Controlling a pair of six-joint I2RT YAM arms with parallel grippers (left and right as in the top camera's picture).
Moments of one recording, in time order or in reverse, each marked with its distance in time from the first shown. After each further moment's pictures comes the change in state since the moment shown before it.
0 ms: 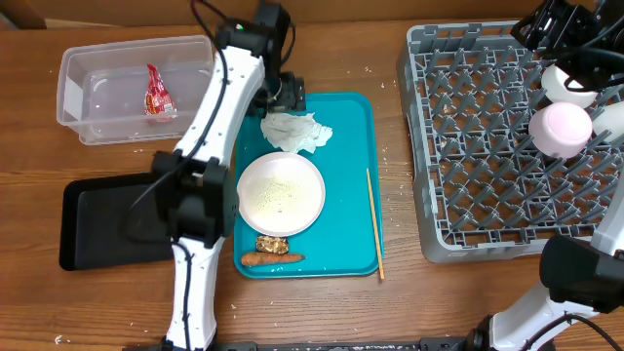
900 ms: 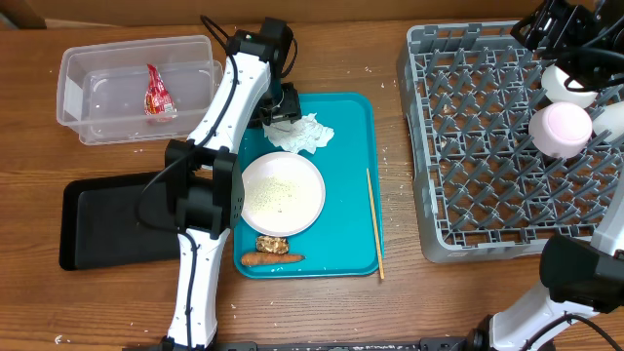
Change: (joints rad) left arm 0.006 0.093 -0.002 0.034 -0.011 -0.079; right arm 0.000 0.000 0.000 0.000 -0.001 0.000
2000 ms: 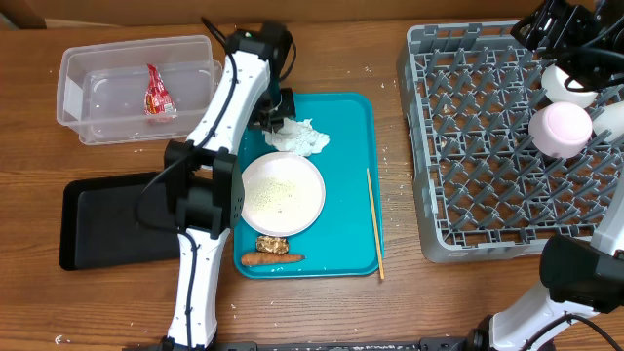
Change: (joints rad) left arm 0.000 0.001 0.055 -0.117 0.004 0.018; right arm 0.000 0.000 0.000 0.000 0.000 0.000
